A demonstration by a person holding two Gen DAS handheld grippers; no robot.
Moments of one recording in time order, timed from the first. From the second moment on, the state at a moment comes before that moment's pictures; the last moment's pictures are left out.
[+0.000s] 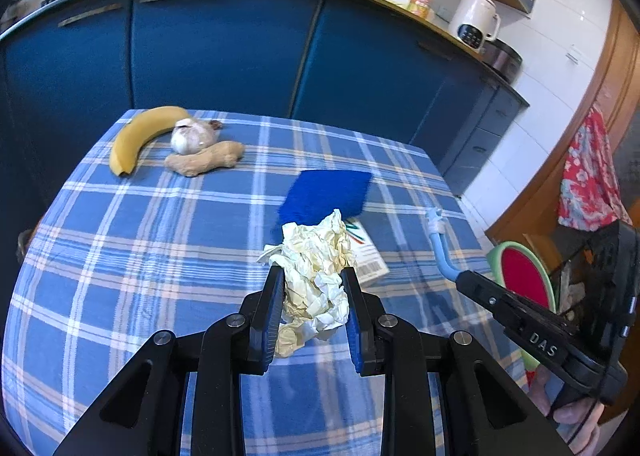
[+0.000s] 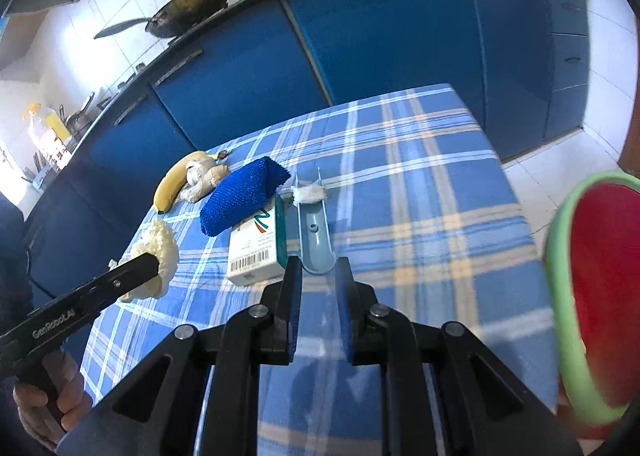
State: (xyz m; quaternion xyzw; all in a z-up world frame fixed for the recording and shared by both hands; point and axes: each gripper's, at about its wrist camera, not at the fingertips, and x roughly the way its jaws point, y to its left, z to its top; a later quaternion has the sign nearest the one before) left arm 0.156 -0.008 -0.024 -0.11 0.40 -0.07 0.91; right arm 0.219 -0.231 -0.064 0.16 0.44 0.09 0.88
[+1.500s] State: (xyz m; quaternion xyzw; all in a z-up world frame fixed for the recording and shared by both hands) left arm 0.162 -0.260 -0.019 0.03 0.41 -0.30 0.86; right arm 0.076 -0.446 -0.070 0.28 0.40 -0.17 0.86
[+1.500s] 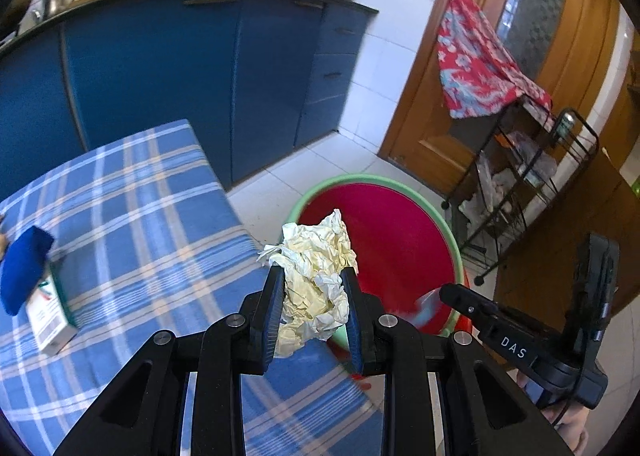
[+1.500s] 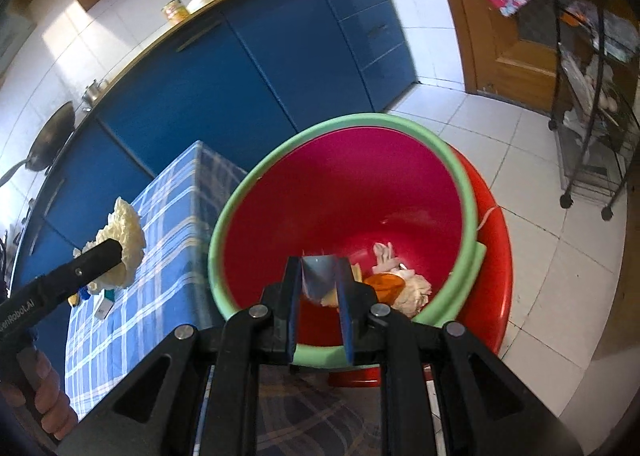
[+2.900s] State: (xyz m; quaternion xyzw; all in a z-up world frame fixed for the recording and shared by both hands) left arm 0.174 -0.236 -0.016 0.04 0.41 -0.27 0.87; right arm 0.059 -0.424 -0.030 0.27 0.35 -0.15 0.88
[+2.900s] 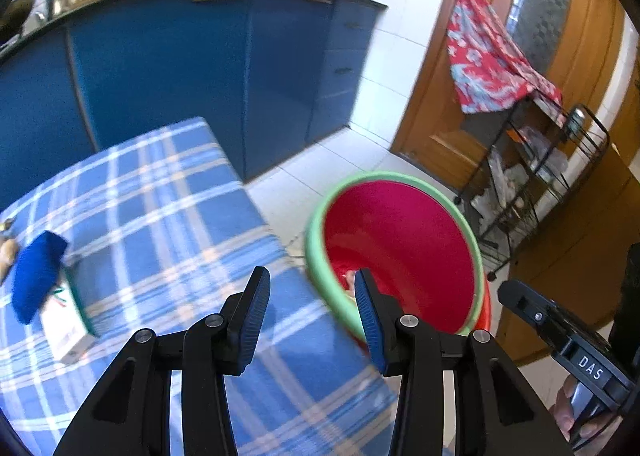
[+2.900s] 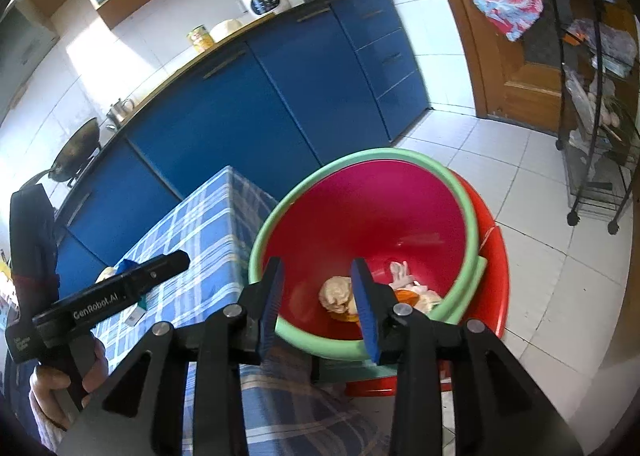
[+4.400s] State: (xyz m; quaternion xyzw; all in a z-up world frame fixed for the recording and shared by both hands) left arm 0.266 -0.051 -0.050 0.00 0.42 -0.05 0.90; right arm 0.139 -0.314 -0.027 0.21 0.40 -0.05 0.89
